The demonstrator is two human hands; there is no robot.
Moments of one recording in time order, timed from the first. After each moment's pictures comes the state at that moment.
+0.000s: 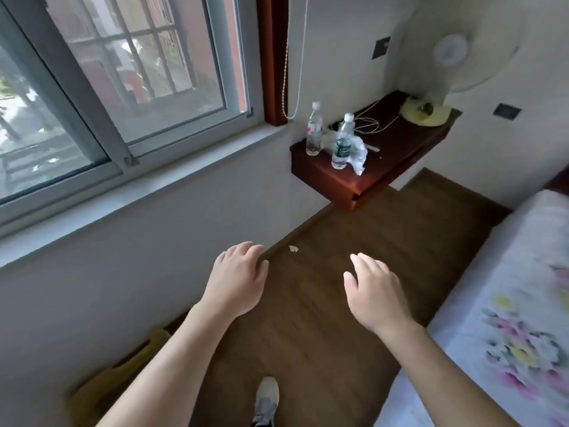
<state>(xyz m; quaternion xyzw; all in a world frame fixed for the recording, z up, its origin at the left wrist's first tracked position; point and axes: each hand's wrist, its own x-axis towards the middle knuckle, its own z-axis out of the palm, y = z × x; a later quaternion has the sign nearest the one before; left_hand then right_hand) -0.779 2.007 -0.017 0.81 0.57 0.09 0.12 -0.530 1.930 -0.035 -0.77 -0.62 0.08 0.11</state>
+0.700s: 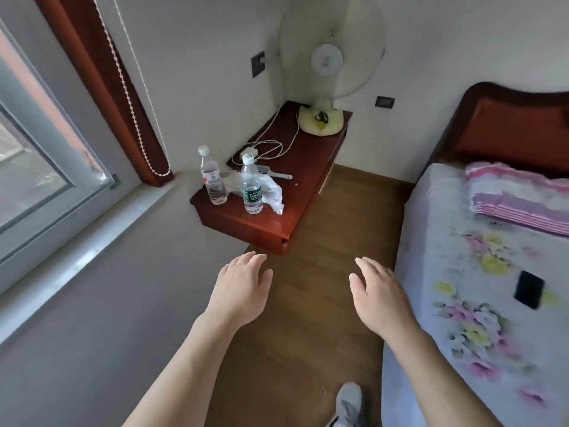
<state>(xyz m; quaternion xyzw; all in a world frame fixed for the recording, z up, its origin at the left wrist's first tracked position) -0.566 2.232 -0.033 0.89 0.40 0.06 0.18 -0.369 2.062 -0.041 -0.89 -0.40 0.10 0.20</state>
